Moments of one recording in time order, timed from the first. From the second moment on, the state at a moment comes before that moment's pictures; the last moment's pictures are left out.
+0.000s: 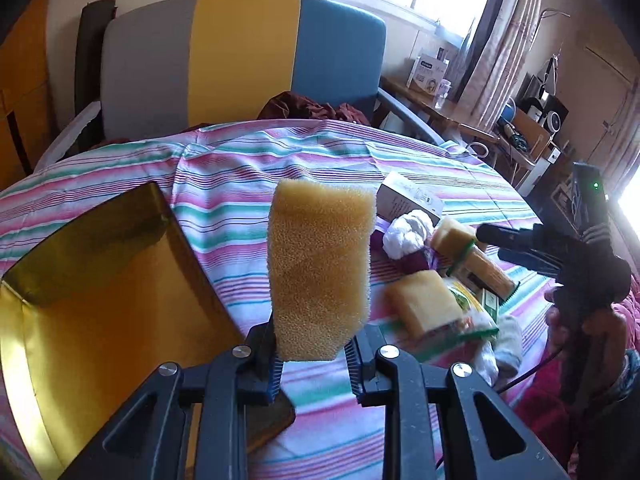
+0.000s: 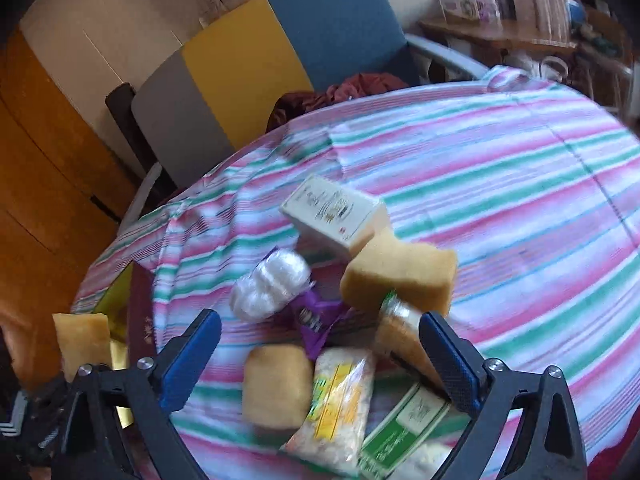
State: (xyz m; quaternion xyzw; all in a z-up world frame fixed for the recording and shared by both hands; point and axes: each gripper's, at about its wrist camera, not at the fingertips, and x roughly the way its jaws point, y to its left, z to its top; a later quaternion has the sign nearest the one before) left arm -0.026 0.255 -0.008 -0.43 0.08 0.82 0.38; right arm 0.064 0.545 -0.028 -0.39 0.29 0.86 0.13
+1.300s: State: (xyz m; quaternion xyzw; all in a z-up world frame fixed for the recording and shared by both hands) left arm -0.068 0.068 -0.034 -0.45 -0.02 0.86 0.23; right arm 0.123 0.526 -0.072 -0.62 0.12 0.76 0.14
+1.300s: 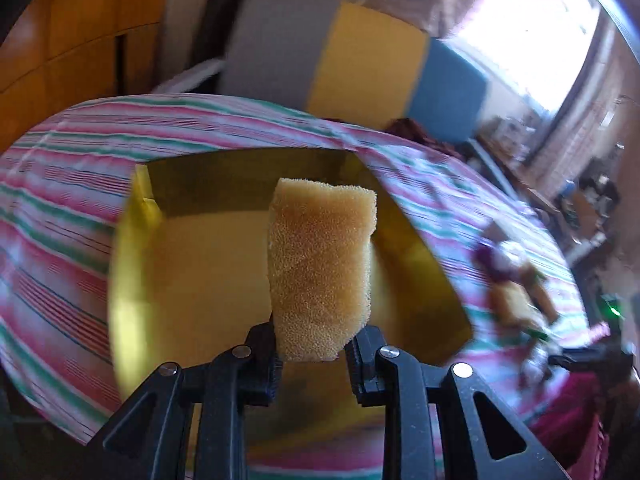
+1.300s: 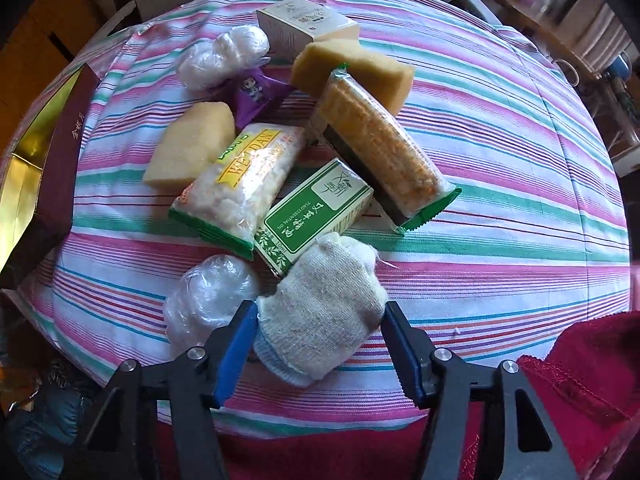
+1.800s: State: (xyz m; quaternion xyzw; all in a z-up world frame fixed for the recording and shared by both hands) left arm -0.186 0.047 -0.058 -0.48 0.01 0.87 0.13; right arm 0.115 0.522 -0.076 -0.62 0.12 0.76 0.14
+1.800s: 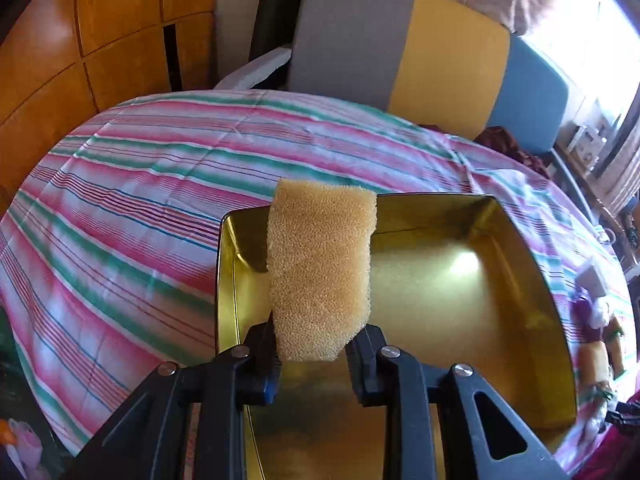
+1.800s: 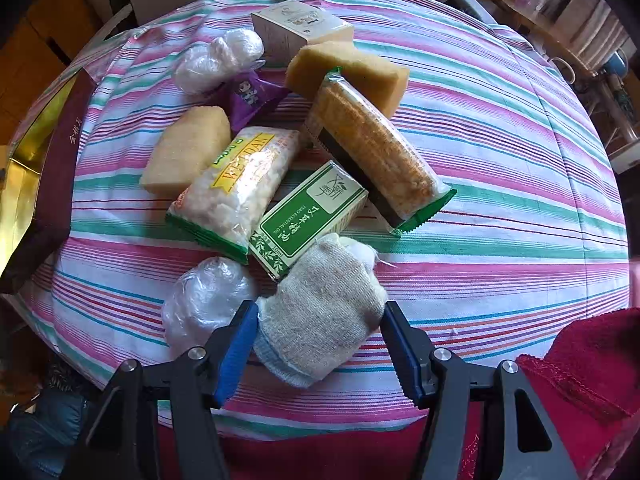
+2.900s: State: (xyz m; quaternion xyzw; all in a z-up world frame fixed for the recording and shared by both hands) left arm -0.088 0.044 -0.038 -0.46 -0.03 0.87 0.17; right arm 0.136 0.522 -0.061 -0.57 0.14 0.79 0.18
